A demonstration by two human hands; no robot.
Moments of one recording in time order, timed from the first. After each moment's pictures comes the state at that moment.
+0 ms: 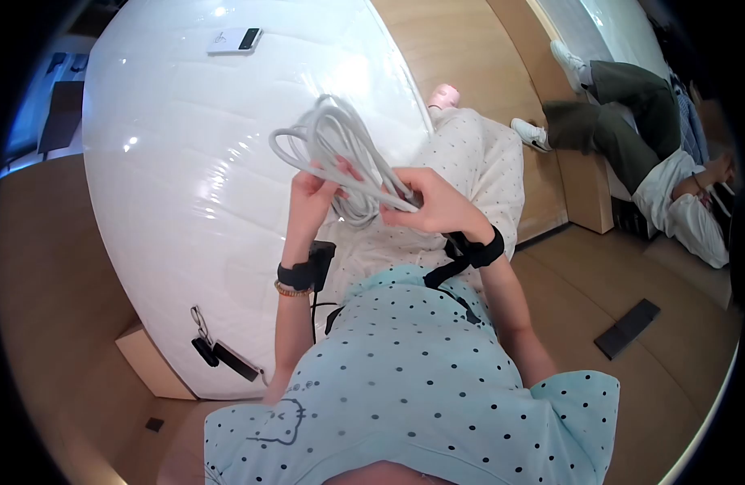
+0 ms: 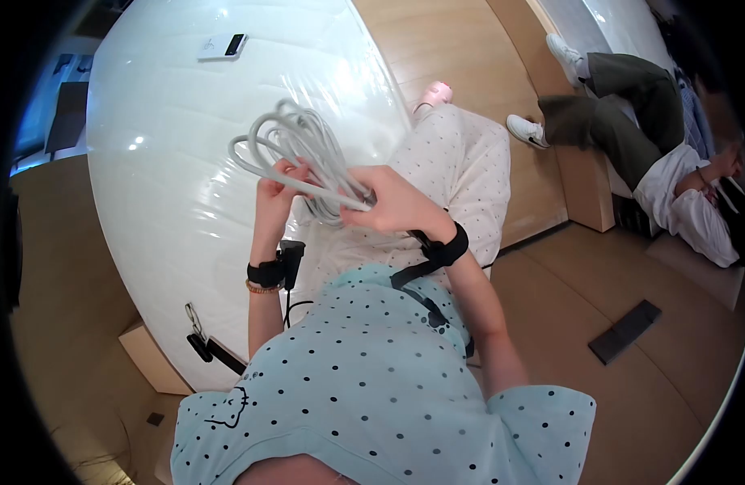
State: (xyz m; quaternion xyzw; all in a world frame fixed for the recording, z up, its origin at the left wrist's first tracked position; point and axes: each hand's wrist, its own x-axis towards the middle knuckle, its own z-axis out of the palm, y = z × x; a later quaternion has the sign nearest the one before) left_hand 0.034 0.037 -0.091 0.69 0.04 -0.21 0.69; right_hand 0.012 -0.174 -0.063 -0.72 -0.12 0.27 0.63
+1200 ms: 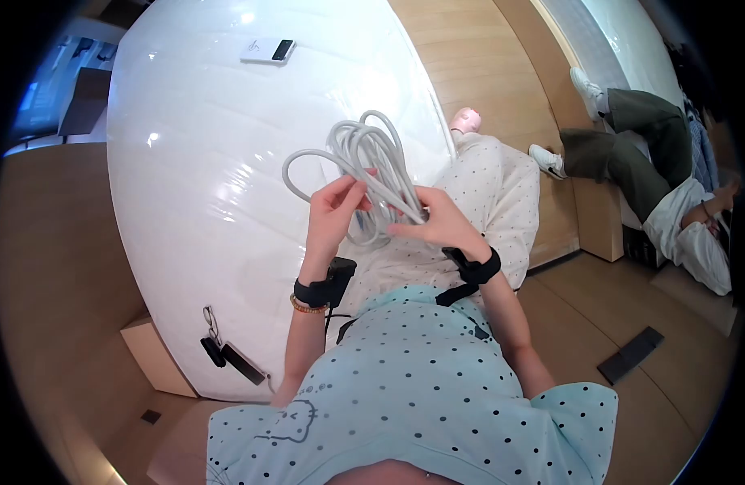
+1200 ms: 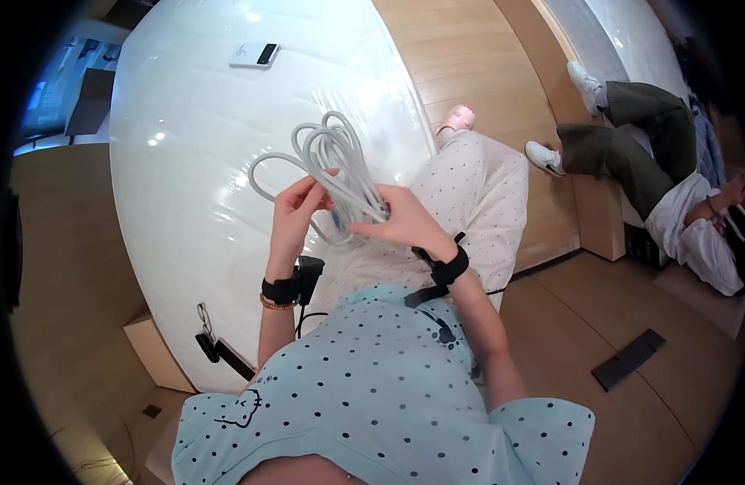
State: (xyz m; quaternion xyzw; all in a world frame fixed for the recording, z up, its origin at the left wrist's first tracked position) left_hand 0.035 0.038 -0.067 0.68 0.05 -0.21 0.70; right_hand 0.013 -0.157 -0.085 -0.70 -0.05 0.23 0.67
